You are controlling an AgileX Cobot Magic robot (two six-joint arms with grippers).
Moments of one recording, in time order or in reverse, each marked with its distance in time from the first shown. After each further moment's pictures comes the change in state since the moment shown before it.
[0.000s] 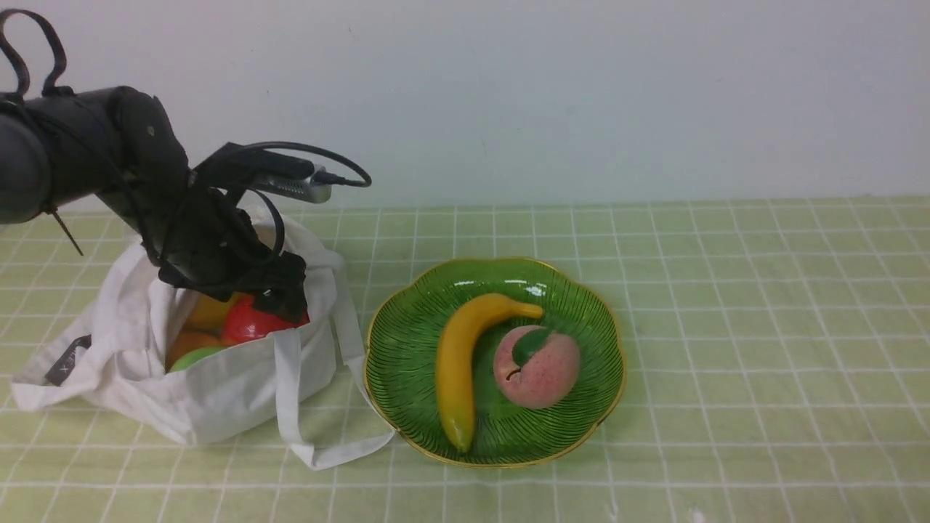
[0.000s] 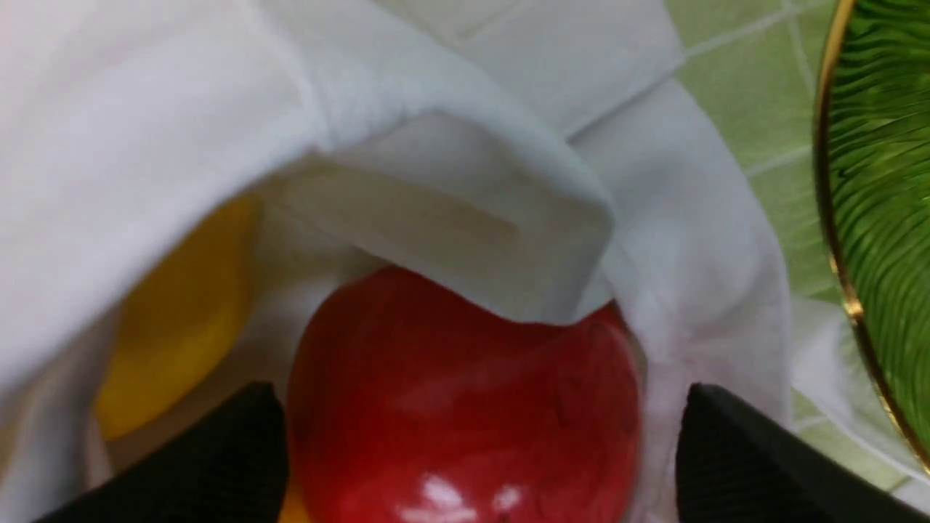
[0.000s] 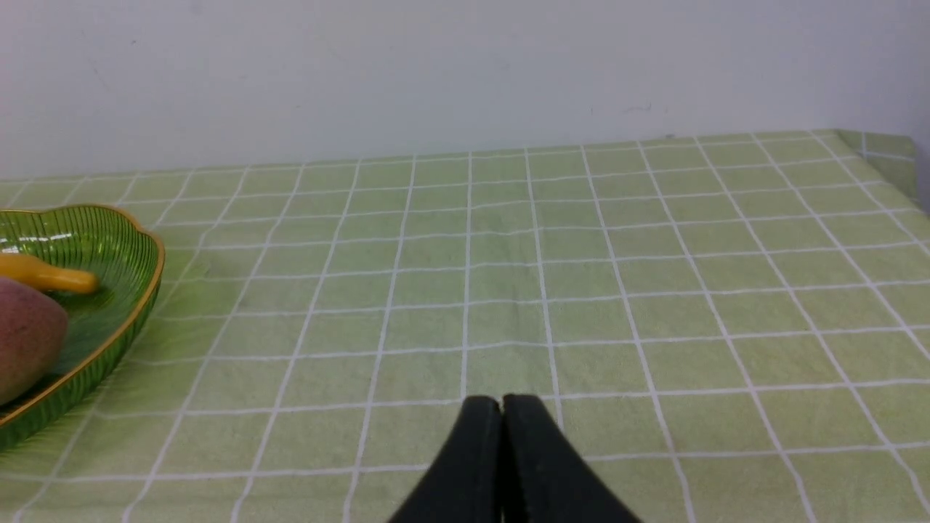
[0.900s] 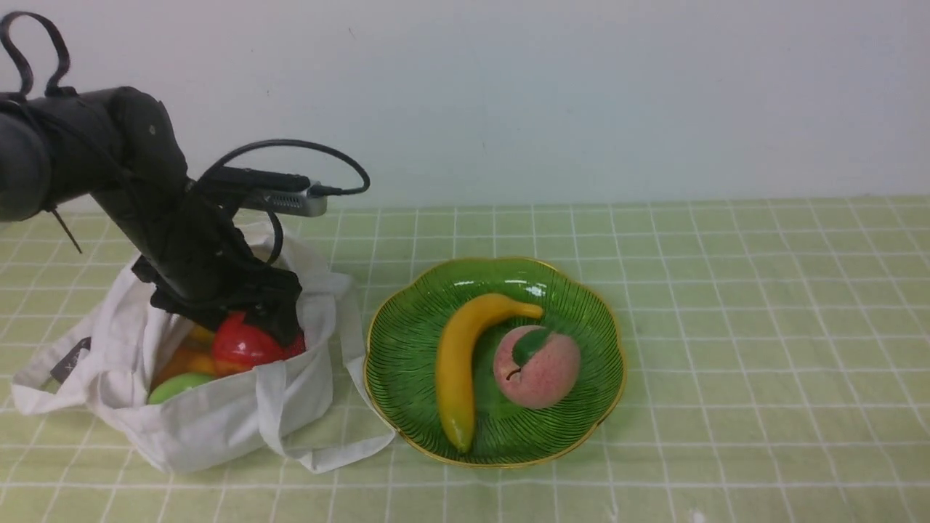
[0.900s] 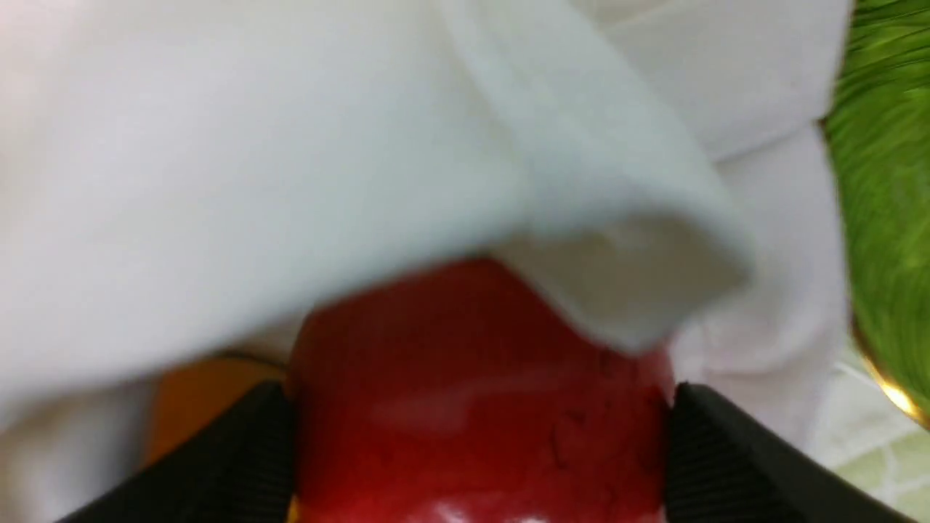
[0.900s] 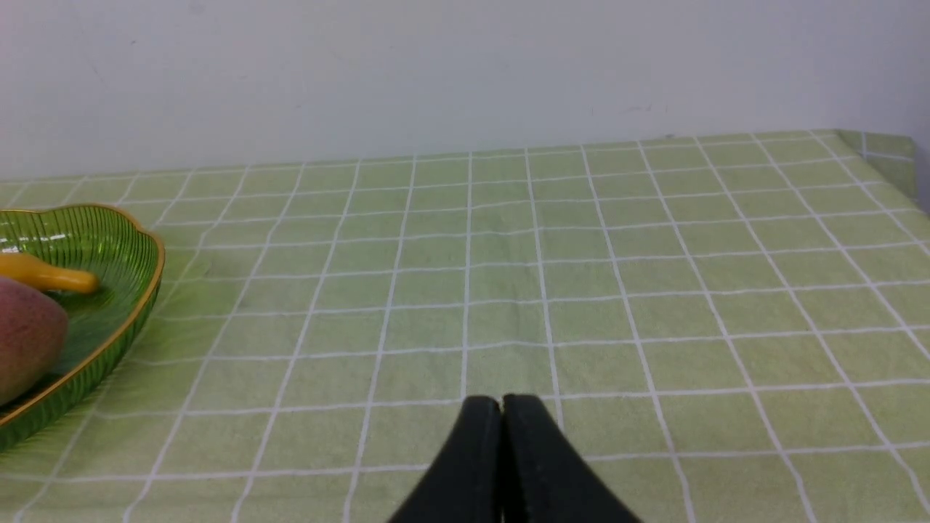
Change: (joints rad) right arm 0.000 0.000 0.000 0.000 0.000 0.000; left arm 0.000 -0.053 -0.007 0.008 0.153 -0.090
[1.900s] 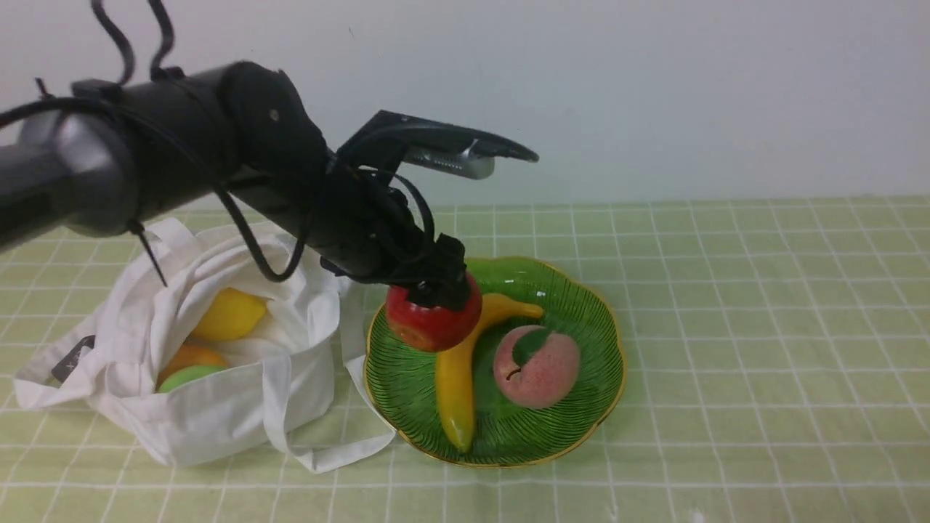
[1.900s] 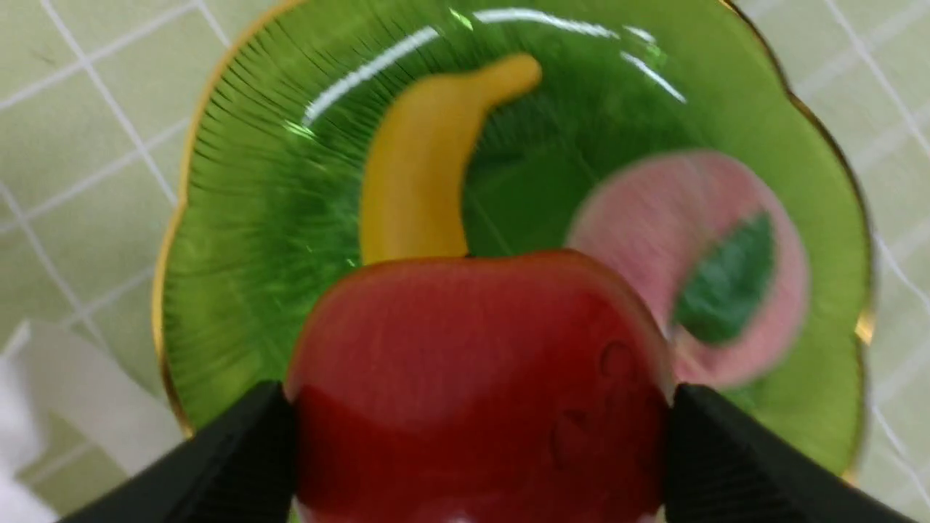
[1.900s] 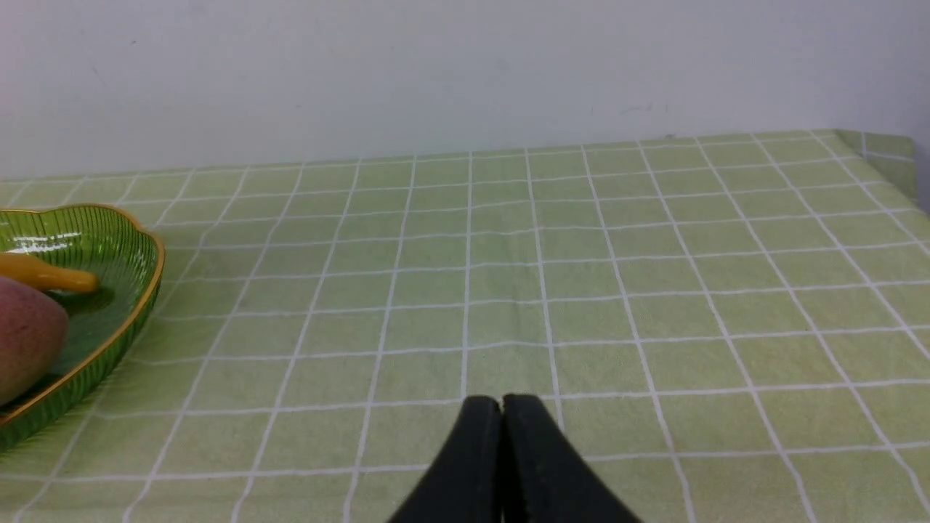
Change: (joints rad) right arm 0.000 0.000 0.000 0.000 0.000 0.000; left arm -0.305 -0.031 0.000 -0.201 -0.248 0.057
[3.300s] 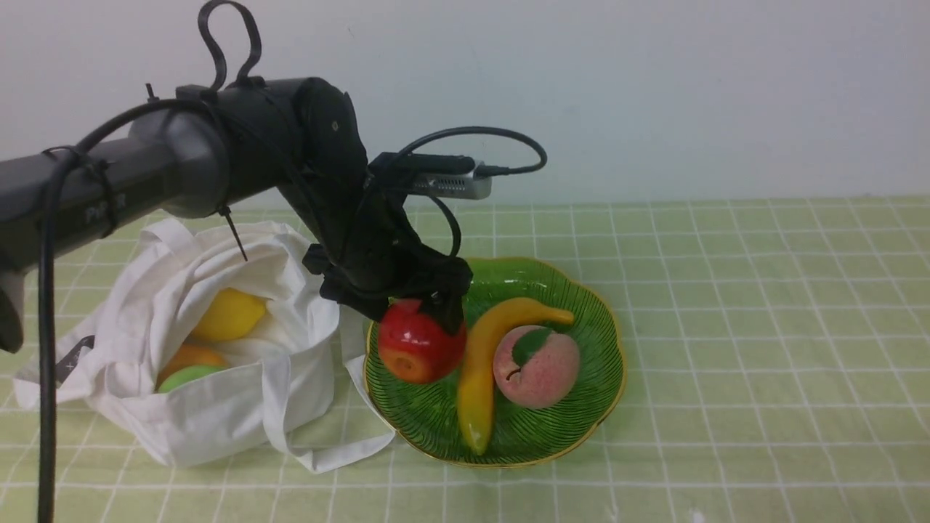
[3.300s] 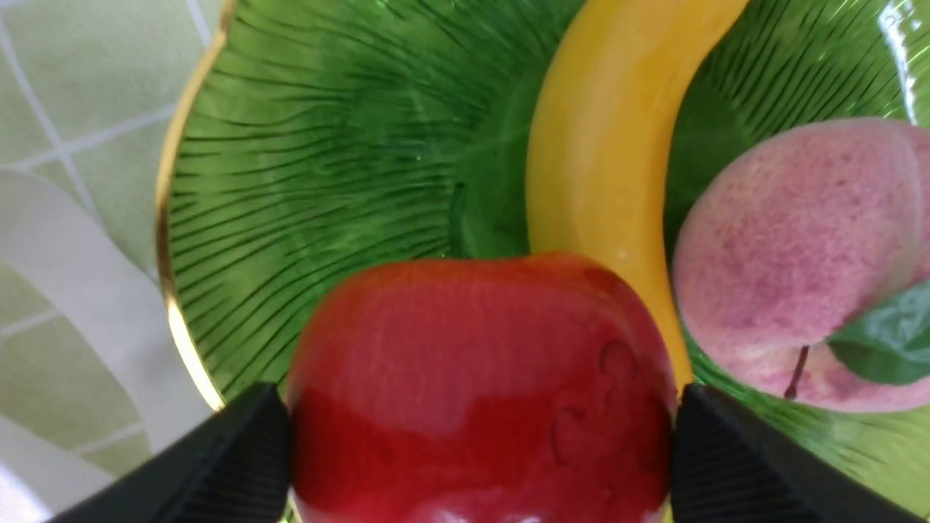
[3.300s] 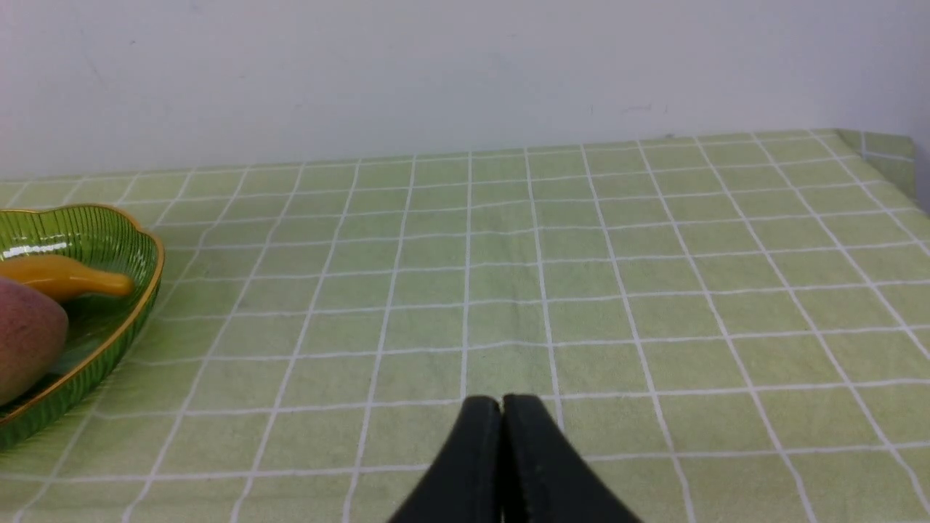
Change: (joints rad) right arm 0.000 0.000 0.000 0.000 0.000 0.000; left arm -0.001 0.158 -0.171 0.128 0.218 -0.278
